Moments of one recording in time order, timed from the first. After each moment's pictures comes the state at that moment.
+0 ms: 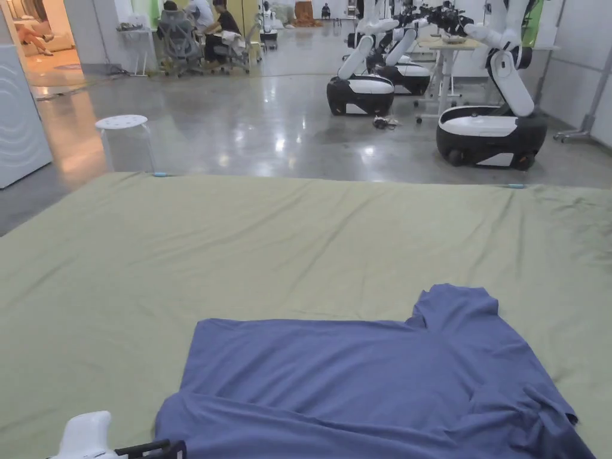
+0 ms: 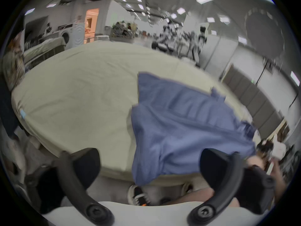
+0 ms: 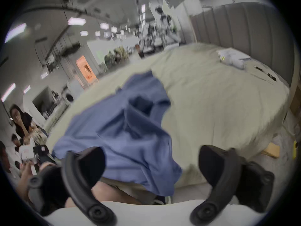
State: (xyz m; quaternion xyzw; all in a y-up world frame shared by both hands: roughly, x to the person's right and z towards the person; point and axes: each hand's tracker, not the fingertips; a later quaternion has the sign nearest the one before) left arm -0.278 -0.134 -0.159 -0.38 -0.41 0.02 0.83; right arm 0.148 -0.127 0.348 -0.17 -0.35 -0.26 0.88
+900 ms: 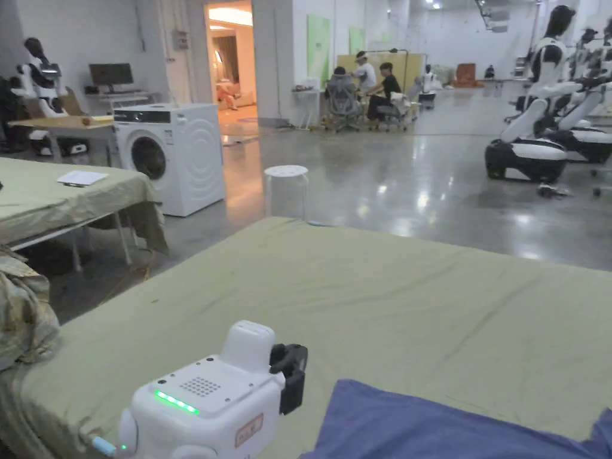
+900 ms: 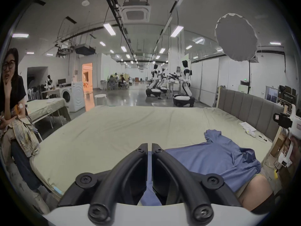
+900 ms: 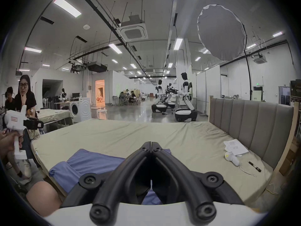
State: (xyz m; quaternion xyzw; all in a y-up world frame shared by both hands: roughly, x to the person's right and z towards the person) left arm -0.236 0.015 -0.168 -0.14 -0.42 -0.05 0.89; right arm 0.100 0.018 0.272 -0.05 -0.35 0.00 0.94
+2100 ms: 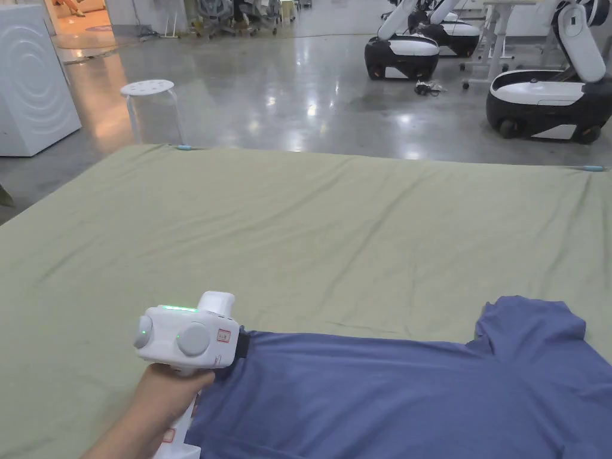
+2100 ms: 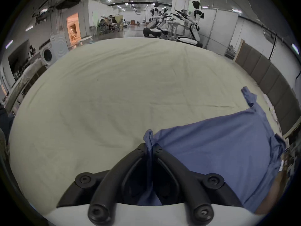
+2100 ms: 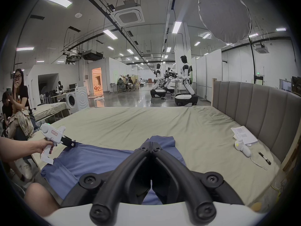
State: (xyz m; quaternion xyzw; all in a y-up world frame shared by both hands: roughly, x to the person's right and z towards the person) left arm -0.037 -0.152 -0.347 -0.41 -0.41 -0.14 0.80; right arm 0.152 -0.007 0.203 -0.11 -0.35 -0.05 0.93
